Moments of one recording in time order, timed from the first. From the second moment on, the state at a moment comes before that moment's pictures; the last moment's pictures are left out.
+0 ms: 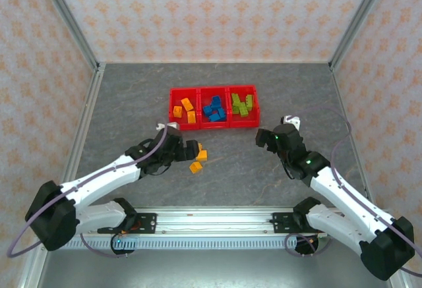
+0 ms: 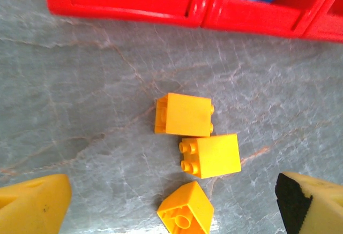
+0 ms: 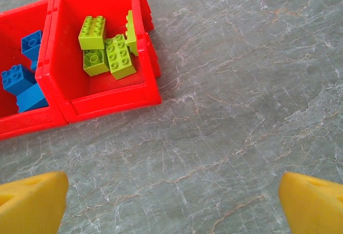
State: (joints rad) left arm -0.66 1.16 0.67 -0.40 -0.14 -0.77; right arm 0.53 0.86 0.62 -0.47 0.35 0.57
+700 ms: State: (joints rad) left arm -0.75 1.49 0.82 -0.40 -0.14 -0.84; right arm 0.53 0.85 0.62 -0.47 0.35 0.57
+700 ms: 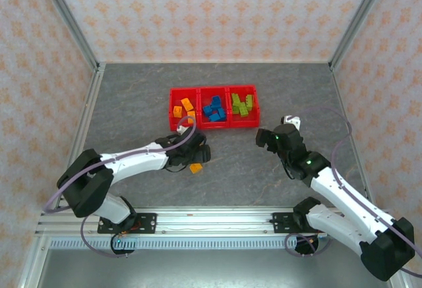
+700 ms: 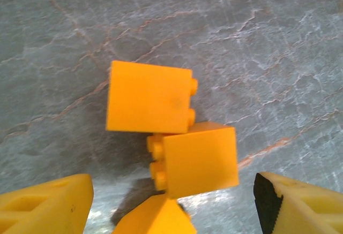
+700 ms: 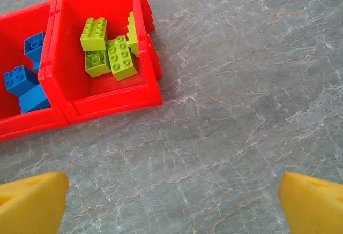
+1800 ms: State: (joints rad) left arm -0.77 1.74 0.97 -0.44 -0.19 -0.84; right arm 0.53 0.83 0.62 -0.47 0.35 0.57
